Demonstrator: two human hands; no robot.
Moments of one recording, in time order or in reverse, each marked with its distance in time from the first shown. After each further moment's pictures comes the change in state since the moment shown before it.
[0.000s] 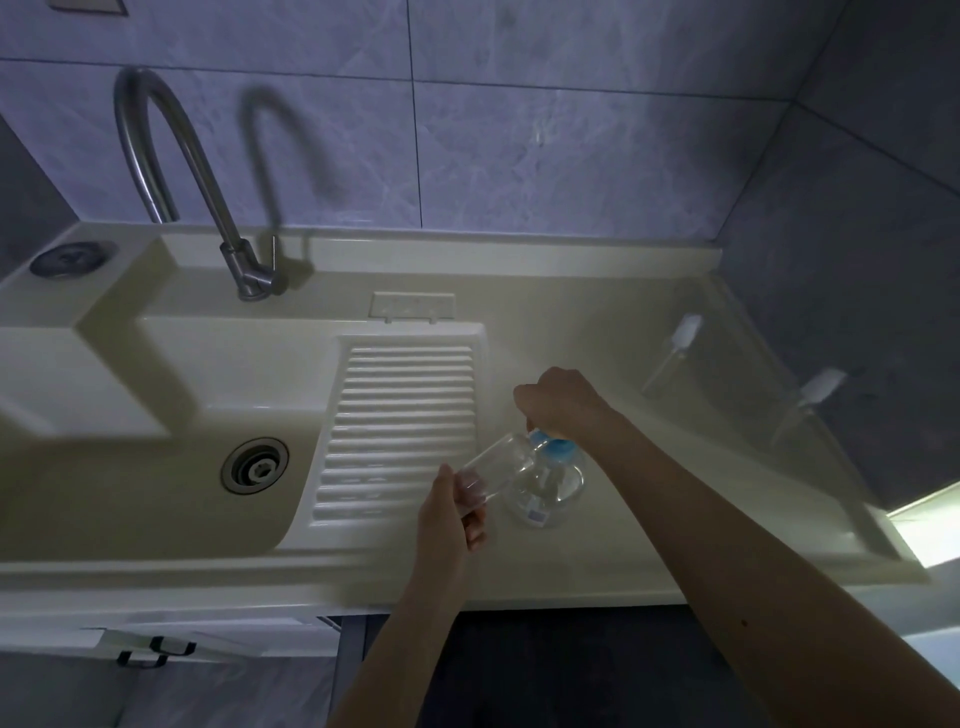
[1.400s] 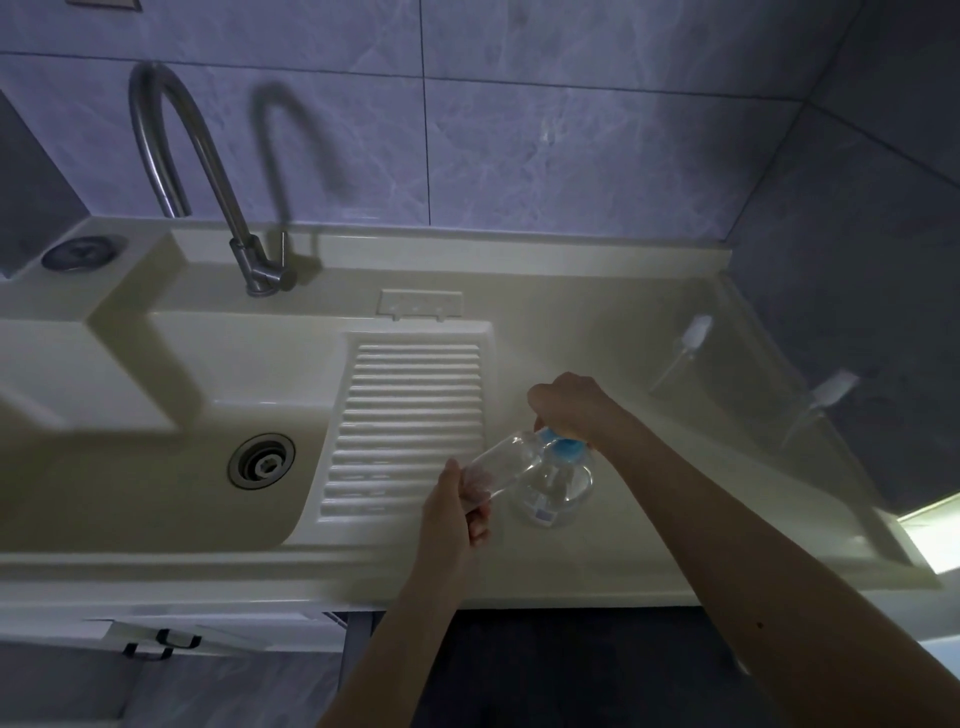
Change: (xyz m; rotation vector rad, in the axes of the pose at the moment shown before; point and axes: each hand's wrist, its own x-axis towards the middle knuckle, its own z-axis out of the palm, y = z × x) left_hand -0.002 0.008 -0.001 -0.004 -0.024 -0.036; right_hand -0.007 -0.001 -0.003 0.018 -0.064 0.073
